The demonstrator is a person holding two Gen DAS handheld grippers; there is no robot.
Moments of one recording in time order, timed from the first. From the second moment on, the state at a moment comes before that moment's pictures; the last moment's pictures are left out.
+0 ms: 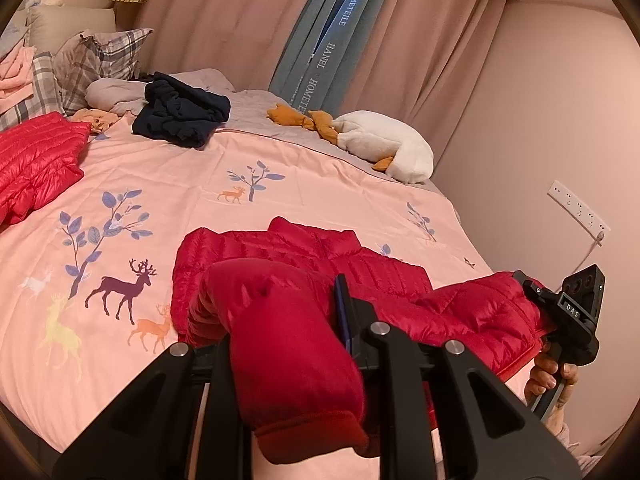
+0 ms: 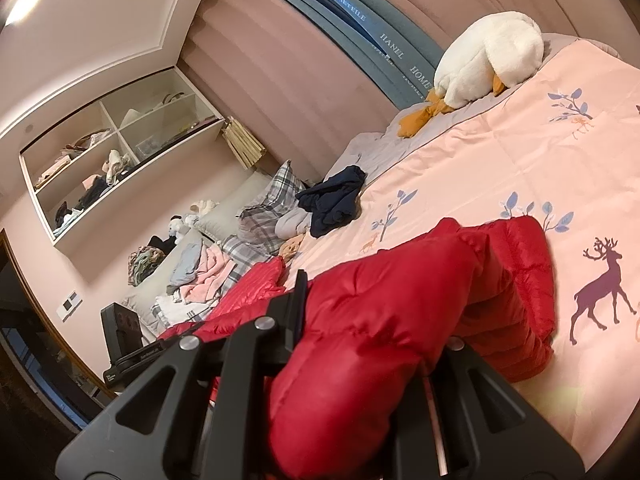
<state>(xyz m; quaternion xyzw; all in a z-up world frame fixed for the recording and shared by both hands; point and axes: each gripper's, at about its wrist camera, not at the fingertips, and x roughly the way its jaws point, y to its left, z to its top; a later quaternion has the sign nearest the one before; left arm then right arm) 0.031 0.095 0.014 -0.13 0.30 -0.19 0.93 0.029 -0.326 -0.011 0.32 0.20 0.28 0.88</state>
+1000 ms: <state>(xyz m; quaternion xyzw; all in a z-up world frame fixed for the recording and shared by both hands) 0.074 0.090 0.005 -0.12 0.31 -0.17 0.93 0.074 -0.329 -0.016 0.31 0.21 0.25 0.89</state>
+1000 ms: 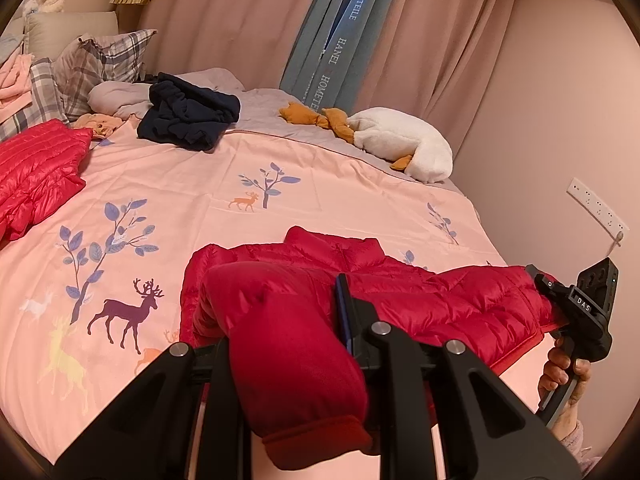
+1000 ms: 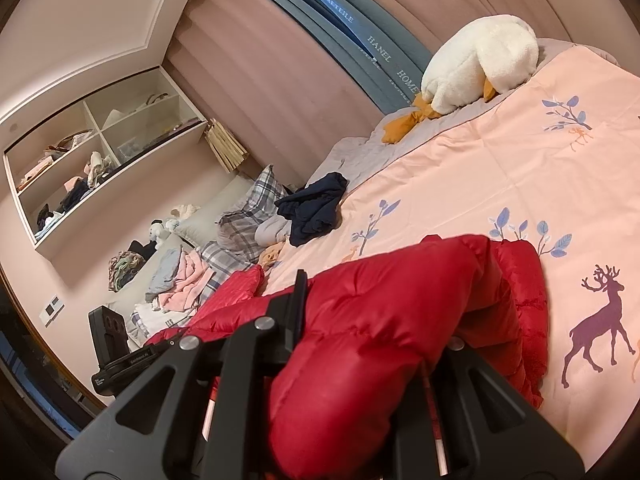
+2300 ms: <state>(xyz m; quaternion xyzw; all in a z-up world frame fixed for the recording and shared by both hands) 0.157 0.079 -0.042 -0.11 0.35 -0.14 0.92 0.134 -0.327 -0.058 0.31 0.26 0.21 0.89</state>
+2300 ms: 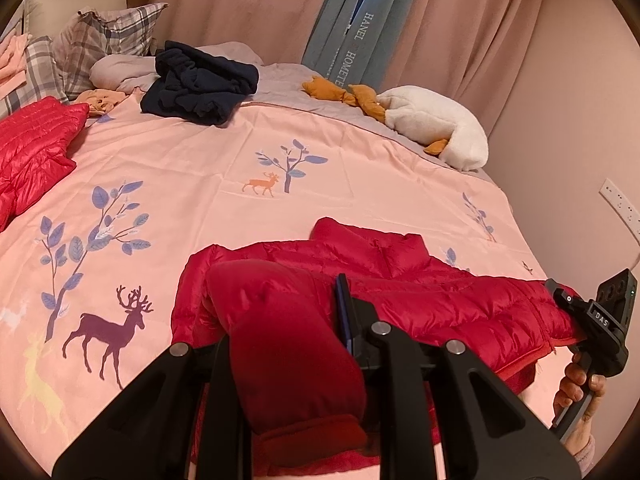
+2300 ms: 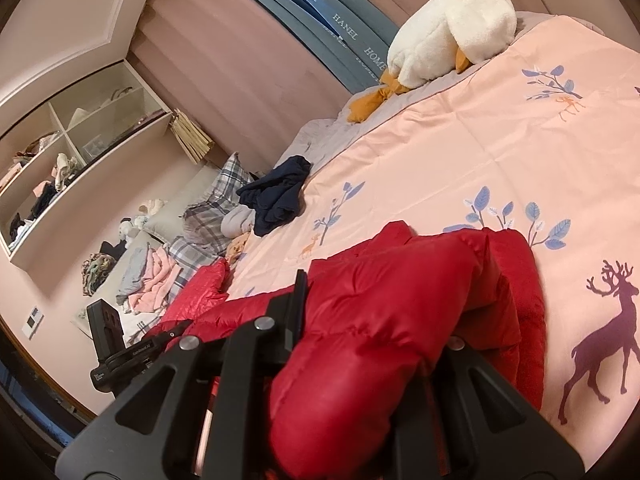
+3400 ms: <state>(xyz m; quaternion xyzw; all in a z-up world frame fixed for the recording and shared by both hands) 0.250 0.070 -0.074 -0.10 0.39 -0.07 0.91 0.241 -0.304 -0.079 0.24 0.32 0.16 0.90</state>
